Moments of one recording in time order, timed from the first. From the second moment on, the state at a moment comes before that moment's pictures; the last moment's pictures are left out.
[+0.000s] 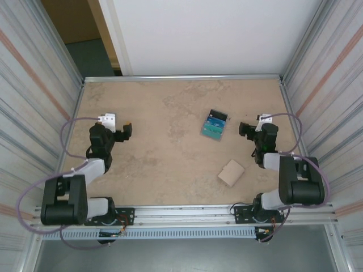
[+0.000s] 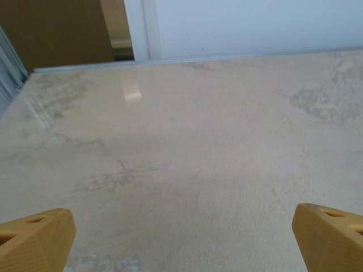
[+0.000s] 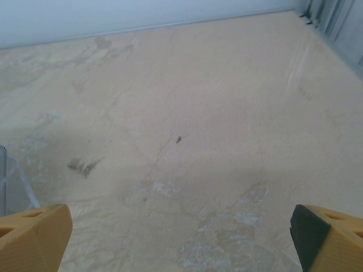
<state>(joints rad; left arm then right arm) -0.01 1.24 0.40 0.54 0.05 0.06 -0.05 1.41 0.40 0.63 0.03 0.10</state>
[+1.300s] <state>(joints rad) -1.06 1.94 1.39 -0.38 0.28 -0.19 0.07 0.83 0.56 -0.27 0.39 0.38</state>
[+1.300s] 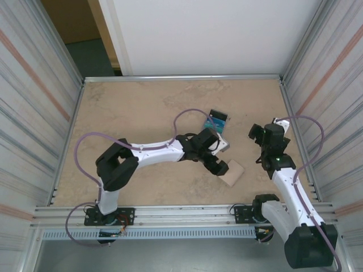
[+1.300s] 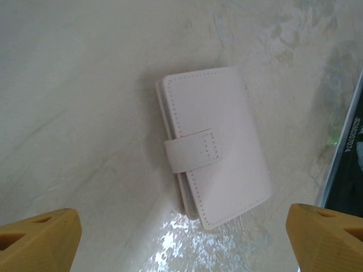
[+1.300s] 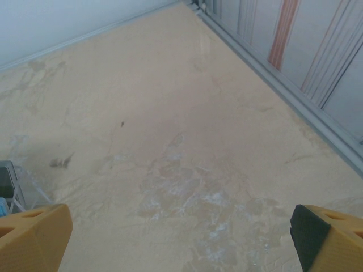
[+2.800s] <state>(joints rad) -1.18 2.32 1.89 -0.77 0.14 -0.11 0.00 0.77 0.51 -0.29 0.39 0.41</state>
